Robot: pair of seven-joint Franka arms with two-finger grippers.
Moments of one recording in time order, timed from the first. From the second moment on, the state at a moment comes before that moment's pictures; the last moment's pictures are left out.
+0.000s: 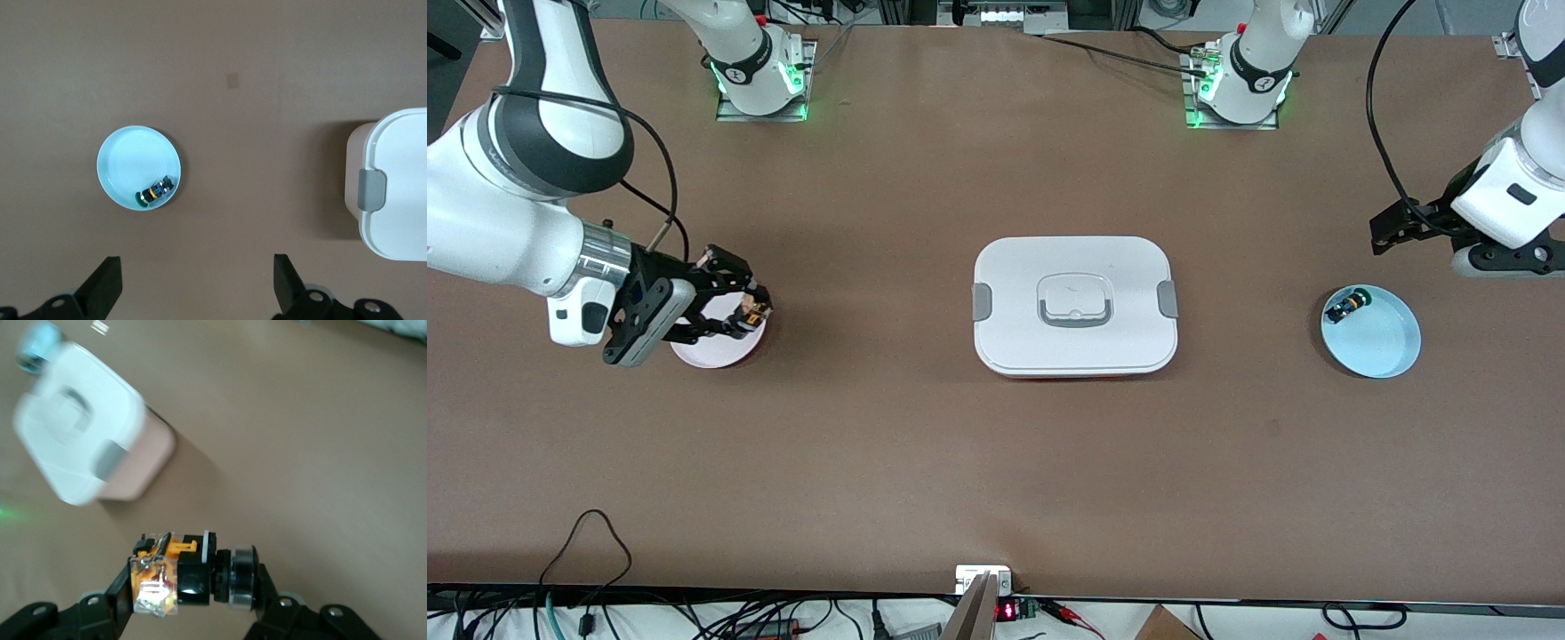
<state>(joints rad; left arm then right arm) -0.05 0.04 0.00 -1.64 0.07 1.61 -0.06 0.14 0.25 0.00 -1.70 0.65 1.94 -0.83</state>
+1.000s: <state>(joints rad) 0.00 0.20 0.00 -1.65 -0.79 1.41 -0.06 0.41 0.28 0.03 -1.70 1.41 1.93 -1.47</state>
